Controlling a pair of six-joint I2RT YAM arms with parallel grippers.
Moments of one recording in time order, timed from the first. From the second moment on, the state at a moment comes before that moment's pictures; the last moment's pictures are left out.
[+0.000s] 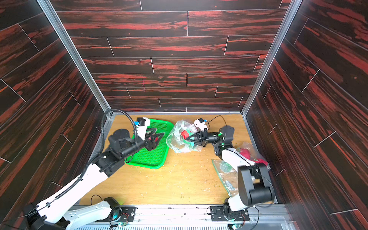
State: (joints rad) left arm -0.62 1.07 1.04 -0.14 0.17 -0.20; right arm 0.22 1.47 0.85 0.80 -1.44 1.54
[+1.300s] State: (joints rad) left arm -0.84 1.51 1.37 -0.56 0.15 -0.65; right arm 0.34 1.40 0.99 -0.32 -0.96 0.72
